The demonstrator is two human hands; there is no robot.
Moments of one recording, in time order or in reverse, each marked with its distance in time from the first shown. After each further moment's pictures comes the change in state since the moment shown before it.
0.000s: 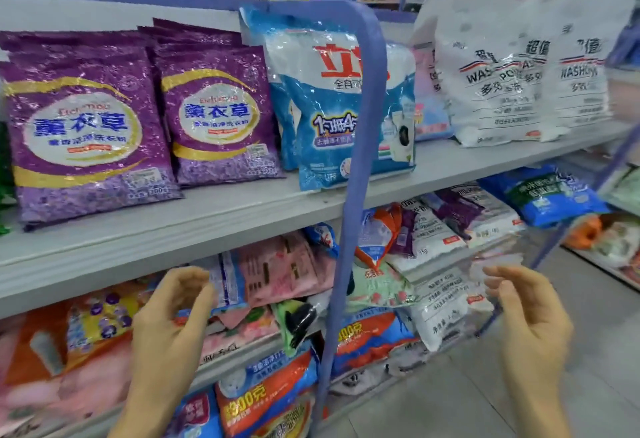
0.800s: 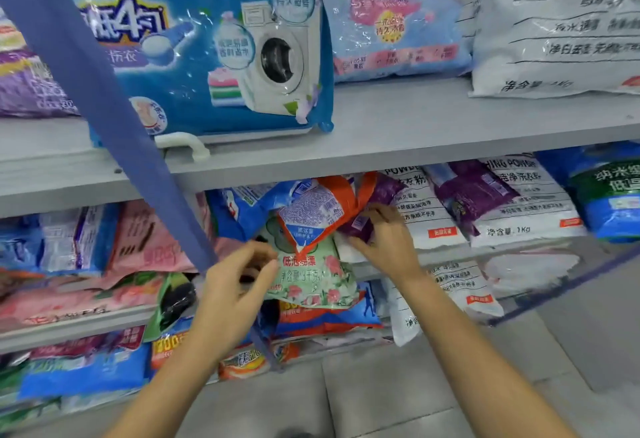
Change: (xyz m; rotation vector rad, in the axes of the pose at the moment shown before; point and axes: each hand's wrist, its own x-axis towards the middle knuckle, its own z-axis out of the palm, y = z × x) left_hand -0.003 -0.004 0.279 0.232 -0.177 -0.136; right_hand 0.177 0.287 0.082 -0.630 -0.884 -0.334
